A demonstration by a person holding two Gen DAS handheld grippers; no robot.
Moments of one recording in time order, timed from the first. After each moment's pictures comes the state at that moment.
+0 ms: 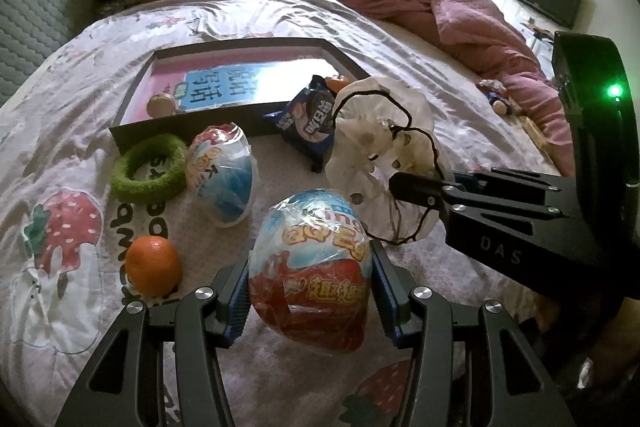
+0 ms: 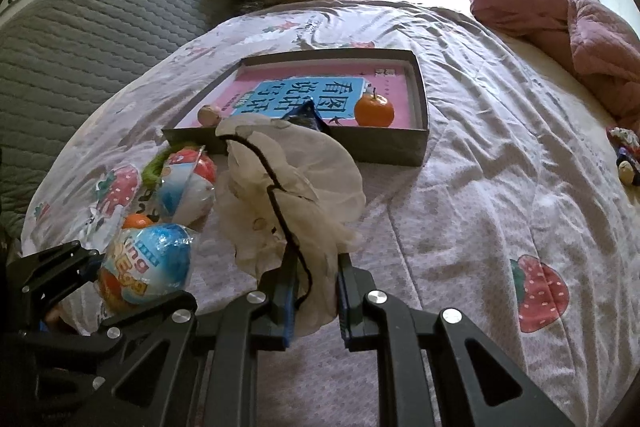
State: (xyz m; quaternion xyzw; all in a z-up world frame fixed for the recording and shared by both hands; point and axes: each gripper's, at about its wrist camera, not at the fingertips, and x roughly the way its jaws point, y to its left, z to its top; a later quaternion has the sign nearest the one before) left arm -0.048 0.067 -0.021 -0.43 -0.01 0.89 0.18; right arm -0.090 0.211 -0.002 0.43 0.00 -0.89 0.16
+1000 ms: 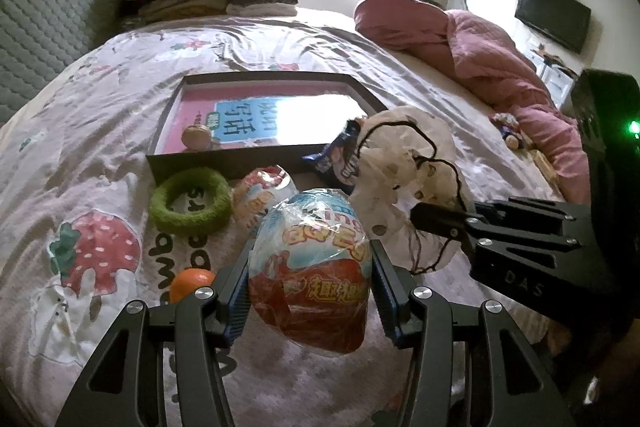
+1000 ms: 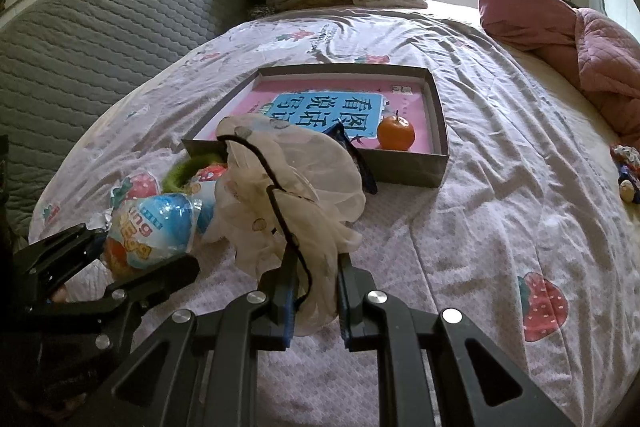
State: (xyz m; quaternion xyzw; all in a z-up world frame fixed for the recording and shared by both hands) left arm -0.058 0.038 -0.002 -0.39 -0.03 0.91 0.15; right arm -0.088 0.195 0.015 0.42 0.01 -0.89 0.17
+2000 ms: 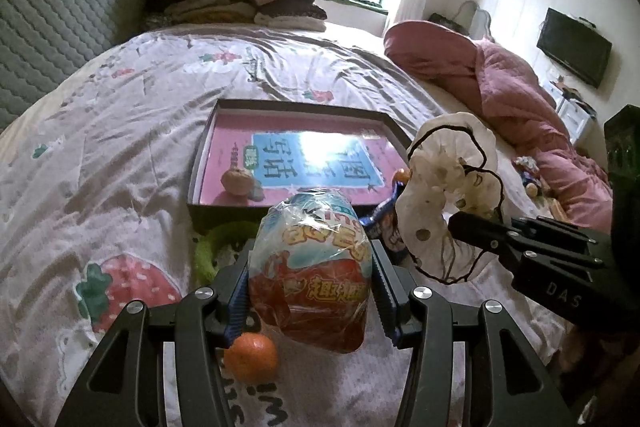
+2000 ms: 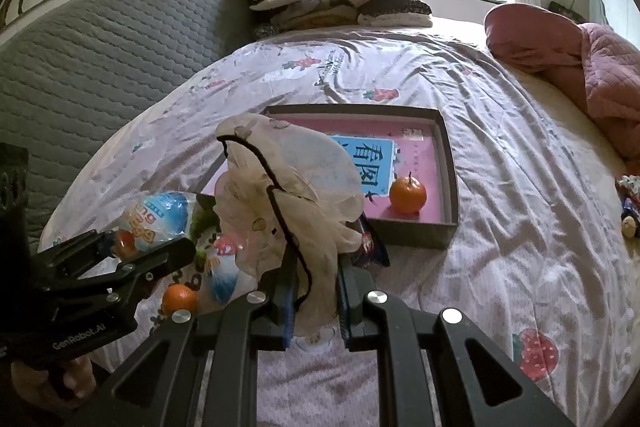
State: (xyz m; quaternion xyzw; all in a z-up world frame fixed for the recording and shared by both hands) left arm -0.102 0.003 0.025 -0.37 -0.07 0.92 0.12; right arm -0.124 0.181 0.055 0.40 -0.01 -0.90 0.18
